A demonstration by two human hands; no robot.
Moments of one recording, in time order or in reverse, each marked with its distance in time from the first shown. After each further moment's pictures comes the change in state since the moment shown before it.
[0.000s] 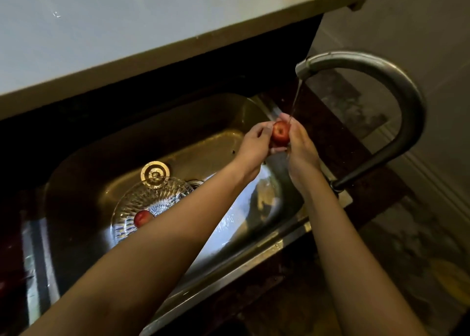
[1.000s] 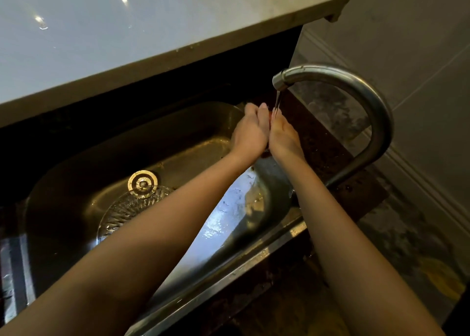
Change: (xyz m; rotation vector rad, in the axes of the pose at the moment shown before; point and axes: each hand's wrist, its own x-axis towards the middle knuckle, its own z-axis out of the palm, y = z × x) left_hand 0.019 0.020 0.018 0.748 0.173 0.423; right_hand 0.019 -0.038 0.006 -0.355 0.062 0.048
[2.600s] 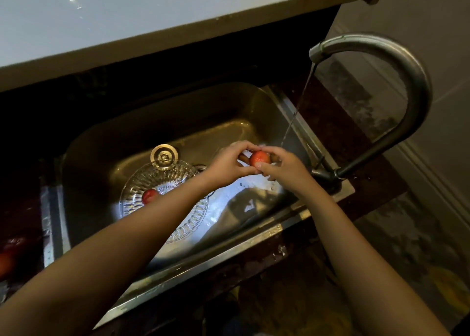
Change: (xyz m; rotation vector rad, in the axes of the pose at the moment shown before) left_hand -0.078 -0.092 -0.062 0.100 -0.328 0.094; right_hand -0.056 0.065 0.016 -0.123 -0.408 -0.074
